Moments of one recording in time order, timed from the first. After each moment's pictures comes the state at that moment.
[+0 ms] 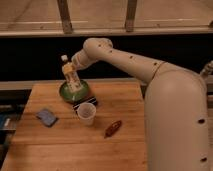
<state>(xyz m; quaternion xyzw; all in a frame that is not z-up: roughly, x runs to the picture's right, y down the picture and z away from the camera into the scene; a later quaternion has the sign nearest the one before) -0.190 -0.109 0.785 -0.30 -0.22 0.50 0.78</state>
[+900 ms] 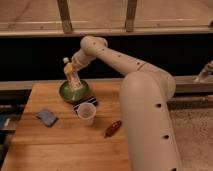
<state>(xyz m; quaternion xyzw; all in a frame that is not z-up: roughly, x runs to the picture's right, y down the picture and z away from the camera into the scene) -0.198 -0.110 0.847 -0.33 -0.17 0.51 0.78</state>
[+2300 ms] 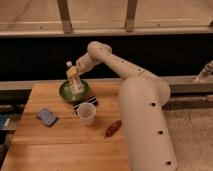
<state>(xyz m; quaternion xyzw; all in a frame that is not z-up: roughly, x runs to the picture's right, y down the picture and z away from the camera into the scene) -0.194 -0.088 0.888 -0.38 -0.19 0.52 0.74</state>
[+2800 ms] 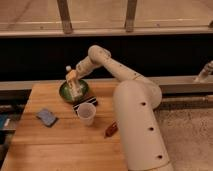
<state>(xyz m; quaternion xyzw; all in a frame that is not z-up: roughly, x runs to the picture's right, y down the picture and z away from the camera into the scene) -0.211 -0.058 0.914 -0.44 -0.17 0.51 0.72</state>
